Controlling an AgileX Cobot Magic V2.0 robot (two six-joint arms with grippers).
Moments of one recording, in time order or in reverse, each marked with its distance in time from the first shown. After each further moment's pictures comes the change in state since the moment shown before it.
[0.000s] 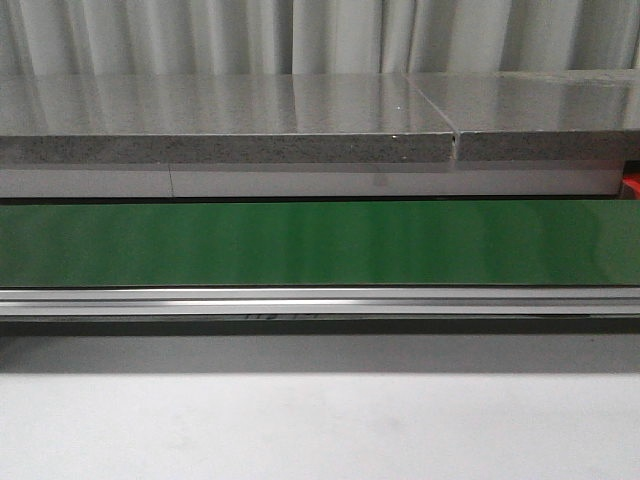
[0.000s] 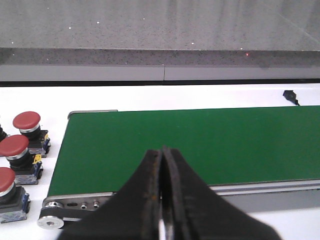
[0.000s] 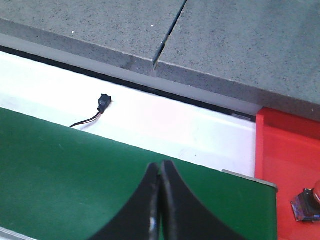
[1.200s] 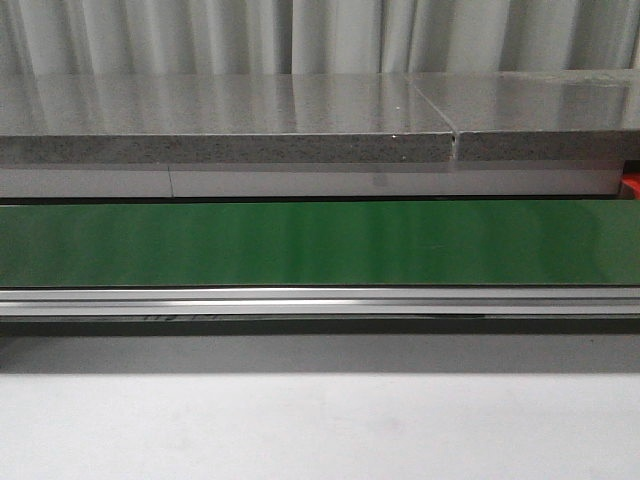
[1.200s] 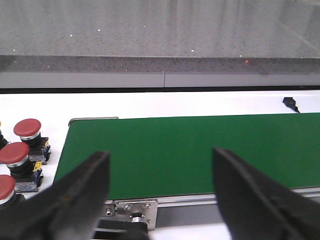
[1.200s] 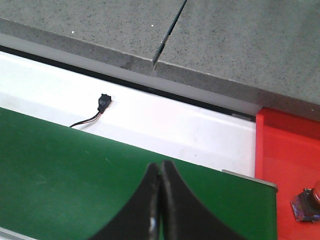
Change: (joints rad) left arm 0.000 0.000 0.000 0.000 -0.021 0.000; right arm 0.001 0.000 0.000 0.000 0.000 0.000
